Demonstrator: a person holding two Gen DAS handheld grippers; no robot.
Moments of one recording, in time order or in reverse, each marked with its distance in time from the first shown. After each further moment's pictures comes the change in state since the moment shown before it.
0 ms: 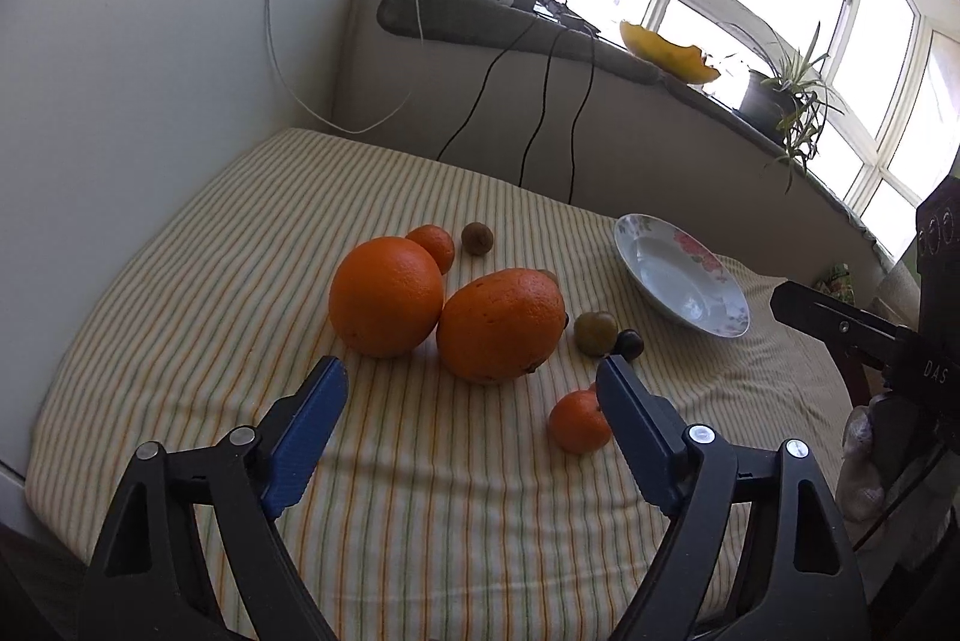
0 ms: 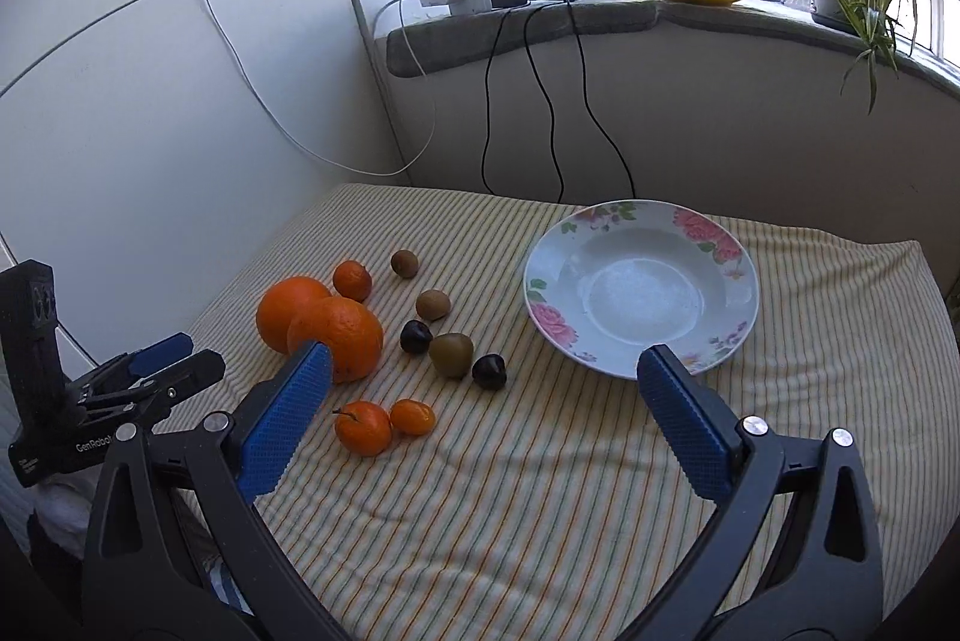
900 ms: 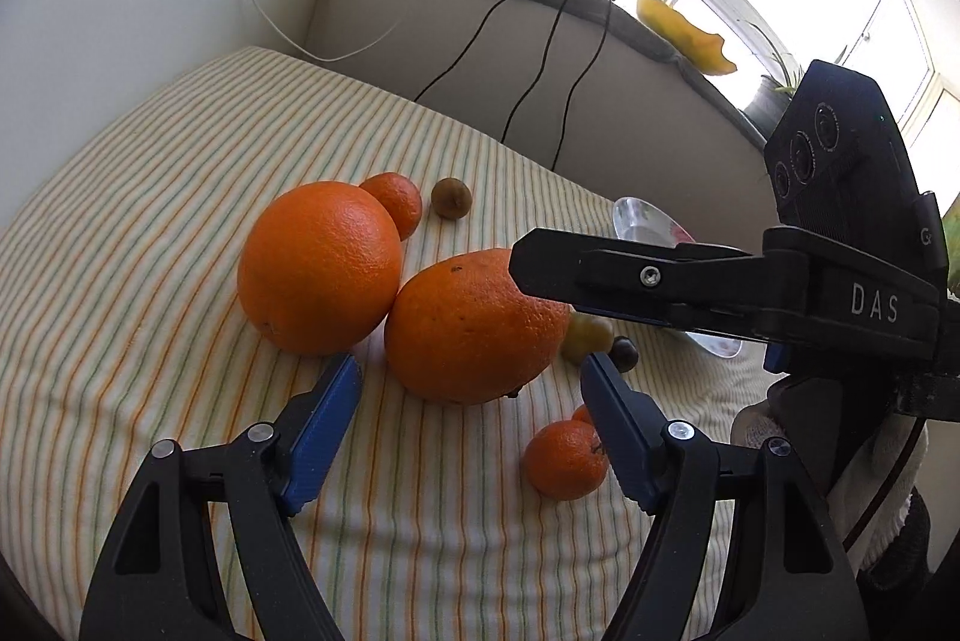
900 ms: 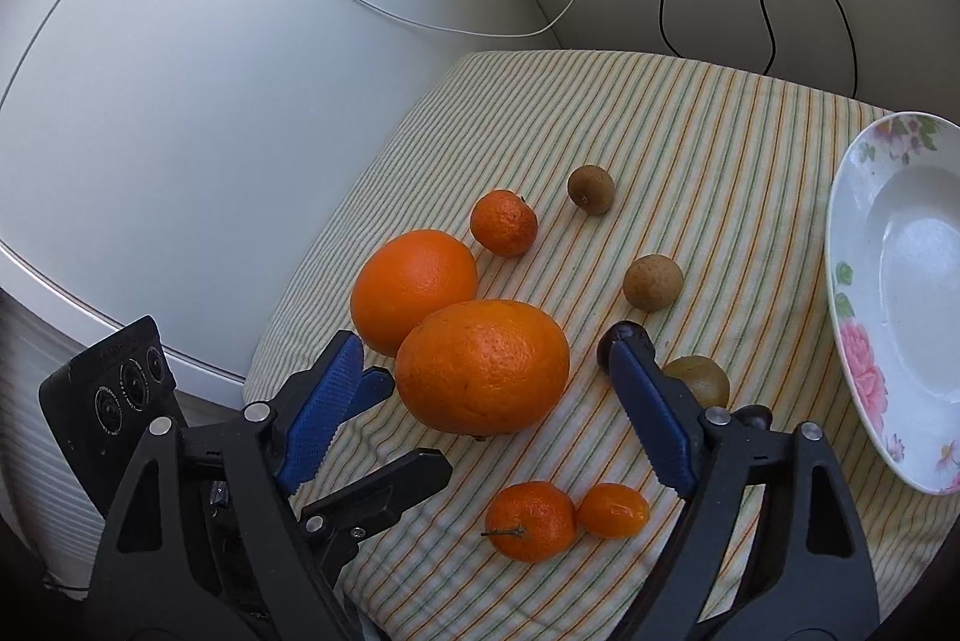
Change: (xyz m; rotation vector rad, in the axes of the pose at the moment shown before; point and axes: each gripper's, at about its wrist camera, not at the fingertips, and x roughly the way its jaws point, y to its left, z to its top) left arm 0.052 0.008 0.003 -0.126 0.098 -0.115; right arm 0.153 0.041 0.032 0.055 0.366 0.356
